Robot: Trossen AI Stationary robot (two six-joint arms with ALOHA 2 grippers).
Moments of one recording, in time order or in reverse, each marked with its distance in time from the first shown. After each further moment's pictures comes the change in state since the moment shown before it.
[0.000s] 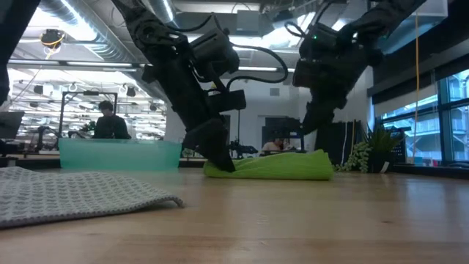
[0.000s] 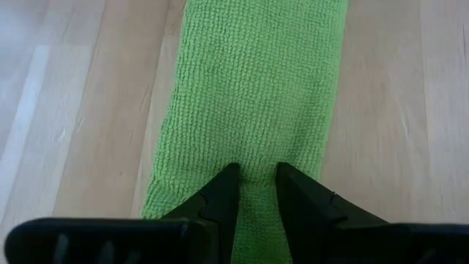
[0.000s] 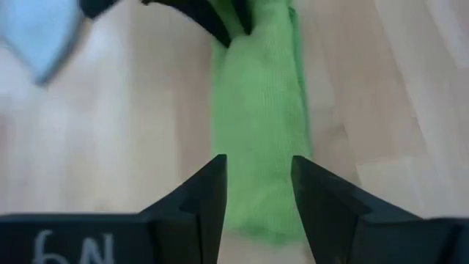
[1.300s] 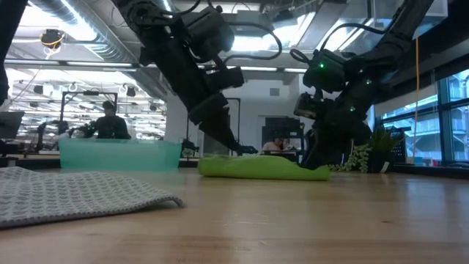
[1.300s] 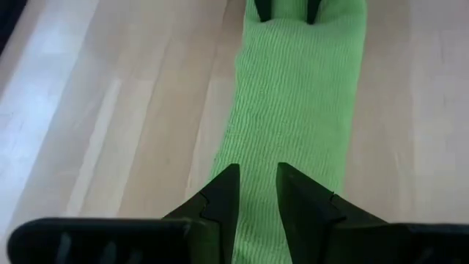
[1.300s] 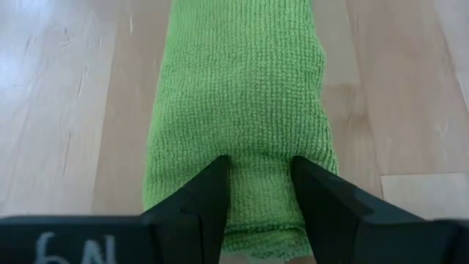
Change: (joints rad) left arm -0.005 -0.105 -0.002 -0.024 -0.063 -0.020; right arm 0.092 0.176 -0.203 0.416 0.158 -0.161
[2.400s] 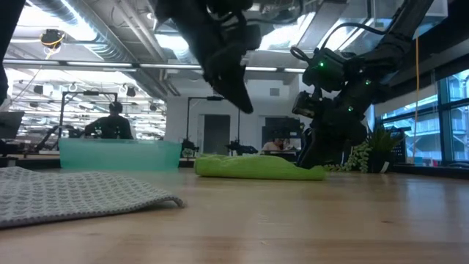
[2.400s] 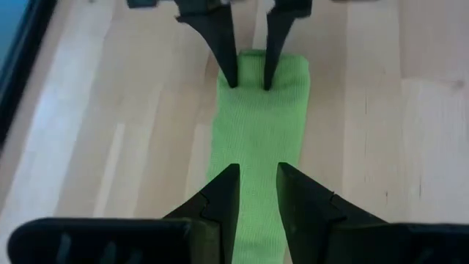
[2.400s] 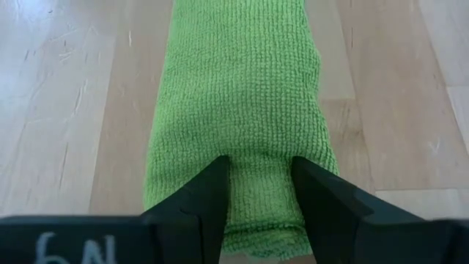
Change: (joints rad) left arm -0.060 0.000 0.289 -0.337 -0.011 -0.039; right arm 0.000 0.002 -0.002 0.052 0.003 0.001
